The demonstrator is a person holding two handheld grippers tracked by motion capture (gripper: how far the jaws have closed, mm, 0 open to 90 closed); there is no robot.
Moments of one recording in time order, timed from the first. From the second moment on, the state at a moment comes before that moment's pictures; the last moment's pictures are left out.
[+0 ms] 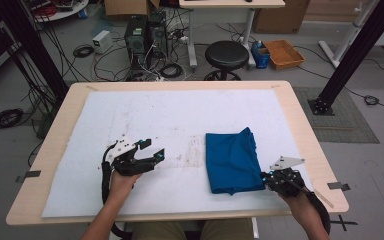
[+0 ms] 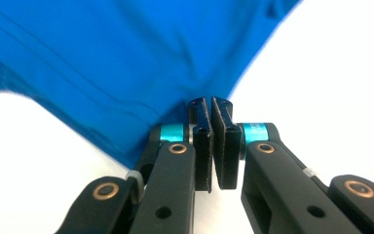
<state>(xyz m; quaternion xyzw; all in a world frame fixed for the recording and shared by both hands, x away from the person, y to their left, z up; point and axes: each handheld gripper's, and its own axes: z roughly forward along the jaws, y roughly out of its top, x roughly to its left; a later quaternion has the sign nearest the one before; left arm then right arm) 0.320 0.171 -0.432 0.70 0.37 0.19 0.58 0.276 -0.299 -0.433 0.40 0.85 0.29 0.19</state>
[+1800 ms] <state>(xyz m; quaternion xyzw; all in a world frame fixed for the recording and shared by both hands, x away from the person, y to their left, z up) 0.321 0.178 -0.438 0.70 0.39 0.17 0.57 0.379 -0.260 -0.393 0.49 0.73 0.39 0.28</state>
